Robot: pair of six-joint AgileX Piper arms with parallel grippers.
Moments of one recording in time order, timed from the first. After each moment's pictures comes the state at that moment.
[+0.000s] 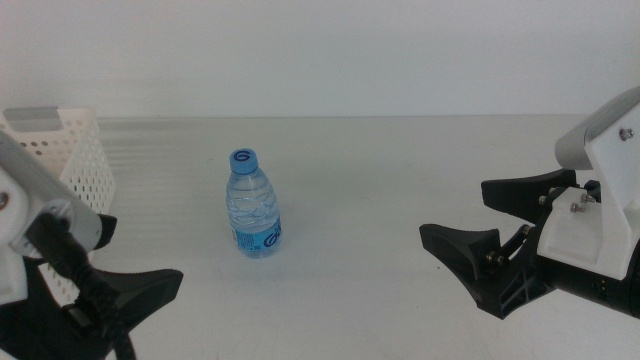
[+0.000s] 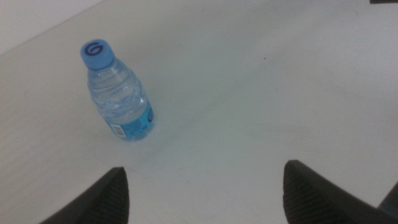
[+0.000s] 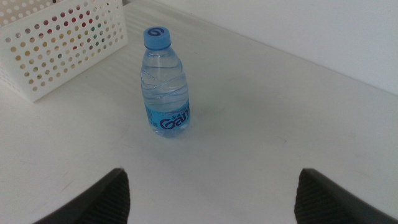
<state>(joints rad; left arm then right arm) -0.59 0.69 -0.78 -0.13 0.75 0.19 0.68 0.97 -0.62 0.07 0.11 -0.04</state>
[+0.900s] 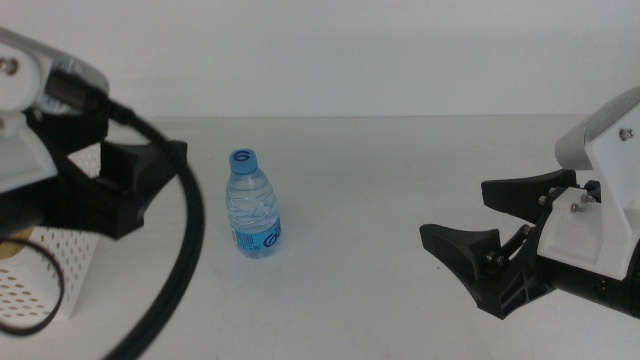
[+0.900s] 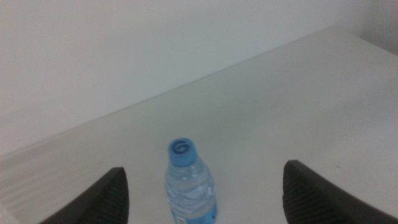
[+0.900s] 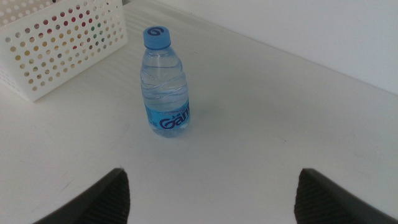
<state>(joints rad) -0.55 0.79 -0.78 0.13 0.41 -0.08 0.68 0.97 -0.62 0.07 0.11 -0.04</state>
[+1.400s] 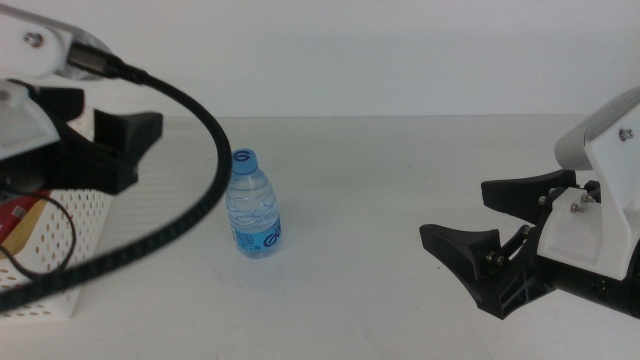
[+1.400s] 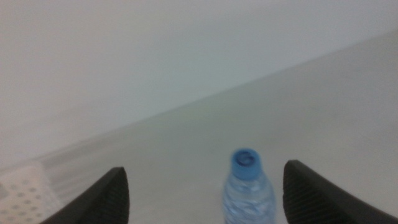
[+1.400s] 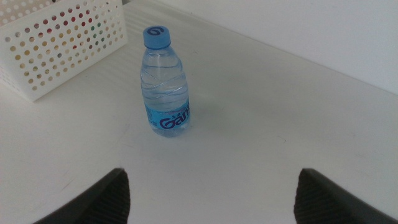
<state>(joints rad) -0.39 0.88 -0.78 0.13 0.31 -0.03 0.68 0.97 -0.62 0.07 0.11 -0.04</state>
